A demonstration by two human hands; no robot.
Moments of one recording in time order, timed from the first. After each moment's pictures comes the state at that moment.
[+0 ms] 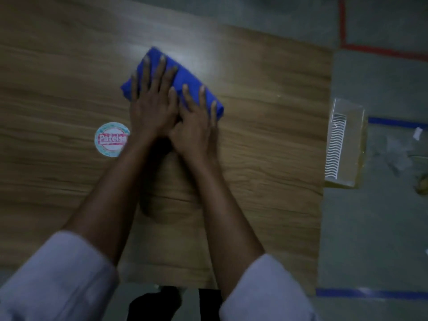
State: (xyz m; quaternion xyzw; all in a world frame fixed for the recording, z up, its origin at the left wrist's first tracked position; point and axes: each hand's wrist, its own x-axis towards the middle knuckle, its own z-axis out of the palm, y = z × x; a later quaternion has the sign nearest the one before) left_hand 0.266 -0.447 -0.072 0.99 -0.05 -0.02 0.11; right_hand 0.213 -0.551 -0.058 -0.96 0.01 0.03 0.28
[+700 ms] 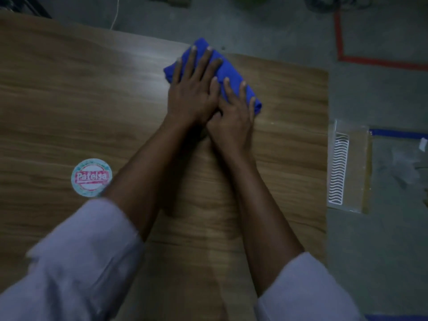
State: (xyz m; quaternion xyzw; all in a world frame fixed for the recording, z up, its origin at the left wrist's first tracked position) left_hand 0.366 -0.541 -0.085 0.98 -0.14 0.00 0.13; right_hand 0.300 -0.637 -0.077 -0.95 0.10 -0.07 0.29
